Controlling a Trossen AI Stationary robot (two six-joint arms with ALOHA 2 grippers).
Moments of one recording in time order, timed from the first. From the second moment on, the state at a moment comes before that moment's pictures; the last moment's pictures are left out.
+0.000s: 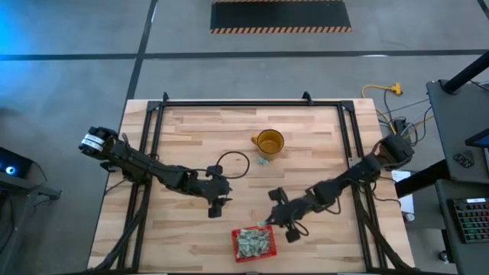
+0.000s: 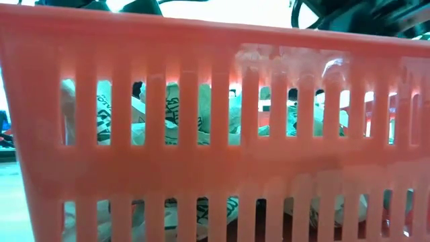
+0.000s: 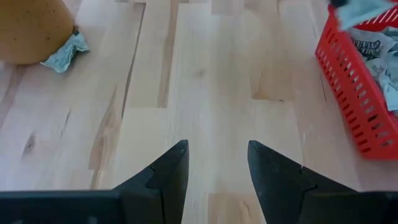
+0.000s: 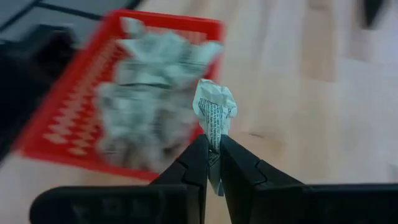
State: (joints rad) left arm -0.33 1.48 0.79 -0.08 -0.24 -0.28; right arm 0.48 1.70 0.79 0.27 0.09 0.12
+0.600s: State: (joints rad) left arm -0.33 1.48 0.79 -0.06 -0.24 -0.28; right arm 0.54 1.78 0.85 0.37 -0.01 0.18
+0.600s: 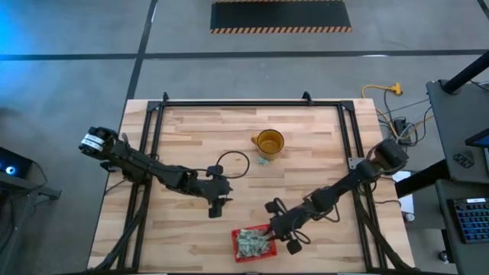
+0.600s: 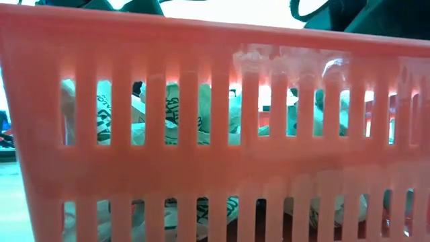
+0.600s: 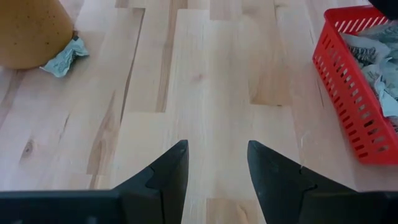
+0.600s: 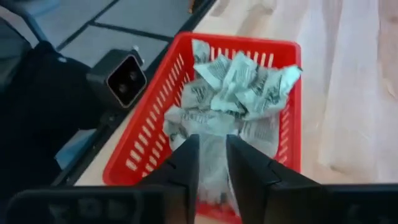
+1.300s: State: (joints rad) left arm -0.33 1.48 0.78 -0.04 -0.24 -0.28; right arm 0.41 1.69 0.84 0.09 0.53 0.10
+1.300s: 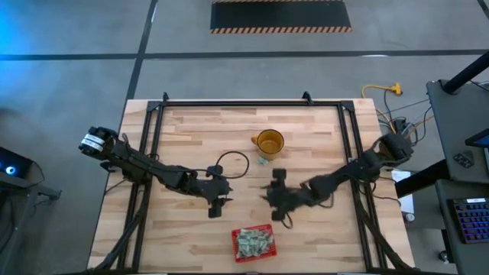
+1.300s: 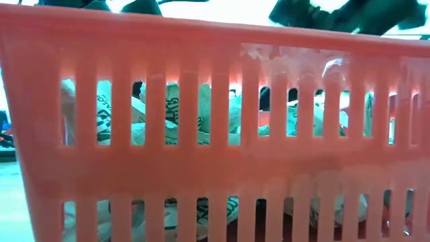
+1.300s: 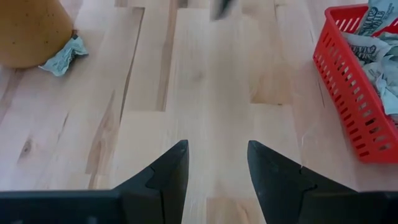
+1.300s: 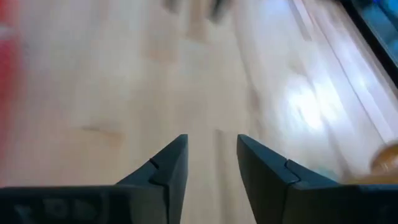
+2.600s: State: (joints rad) left arm -0.33 1.48 0.78 -0.03 -0.24 -0.28; right arm 0.09 1.77 0.84 0.09 0.45 0.11
